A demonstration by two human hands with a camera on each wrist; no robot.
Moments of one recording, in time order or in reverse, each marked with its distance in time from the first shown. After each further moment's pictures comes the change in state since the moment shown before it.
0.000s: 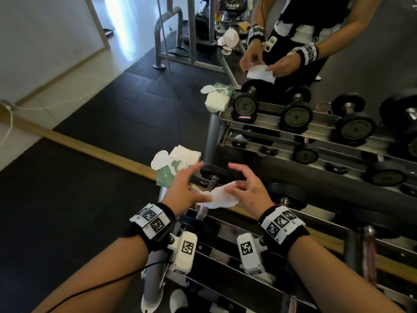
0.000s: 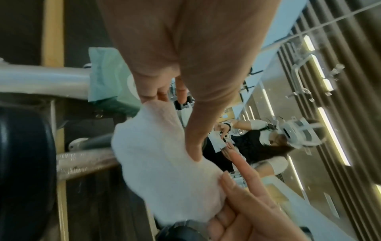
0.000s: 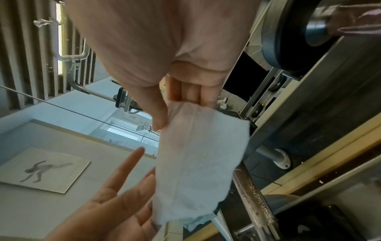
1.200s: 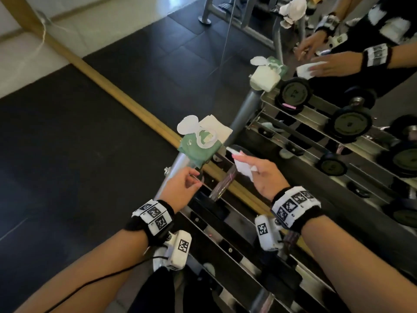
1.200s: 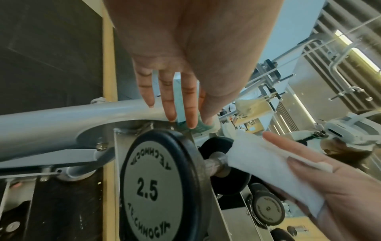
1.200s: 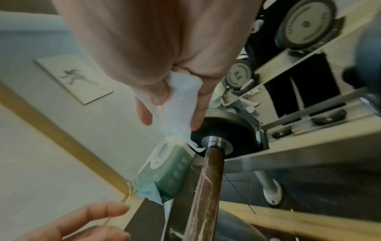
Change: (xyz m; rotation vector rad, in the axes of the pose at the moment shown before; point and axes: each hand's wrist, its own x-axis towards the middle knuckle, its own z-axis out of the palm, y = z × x) left_hand -0.027 -0.104 0.012 -0.045 0.266 -0.245; right_hand 0.053 -0.009 0.020 -0.498 -0.354 -0.145
